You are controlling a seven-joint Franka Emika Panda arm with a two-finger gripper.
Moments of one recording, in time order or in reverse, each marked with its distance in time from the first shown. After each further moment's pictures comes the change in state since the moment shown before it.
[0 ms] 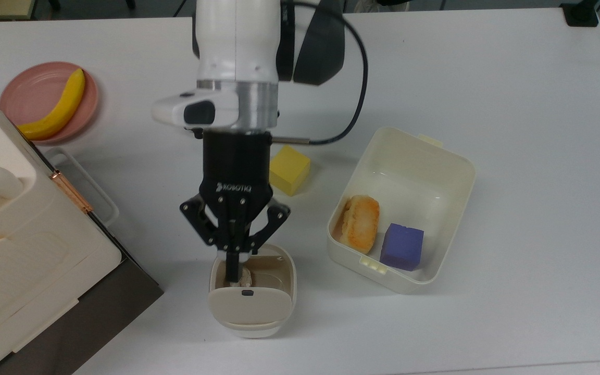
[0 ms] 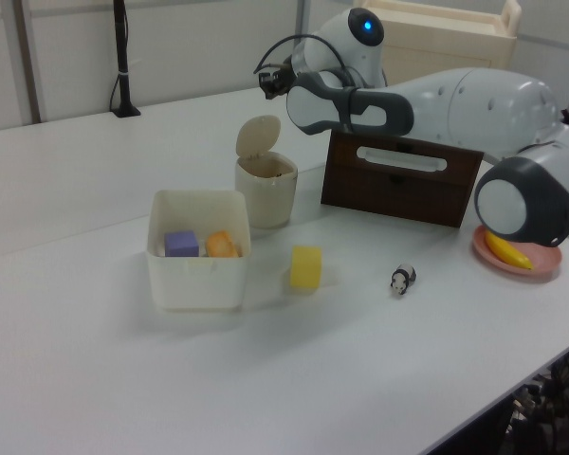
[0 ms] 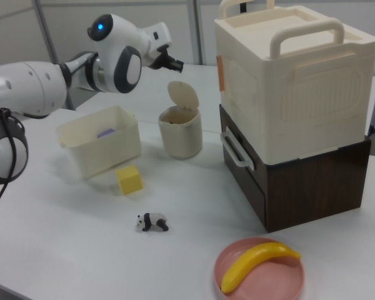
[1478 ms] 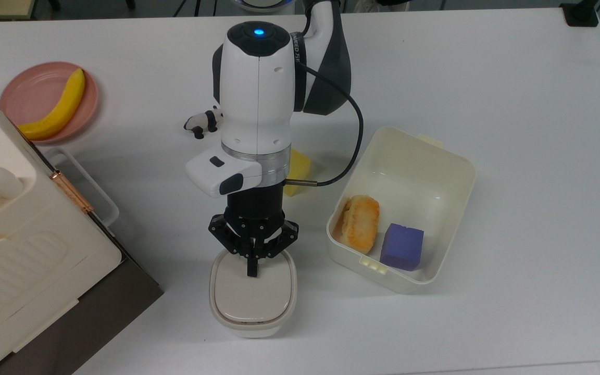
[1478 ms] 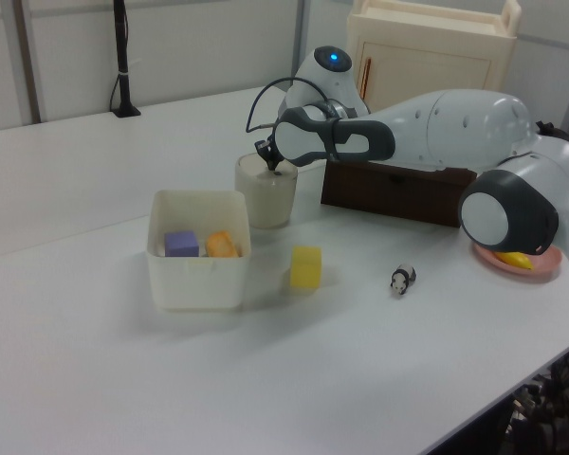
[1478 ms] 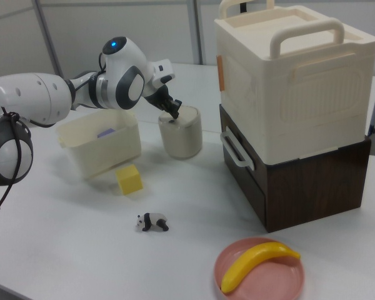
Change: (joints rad) arm 0.029 0.057 -0.008 -0.040 -0.014 -0.265 -0.062
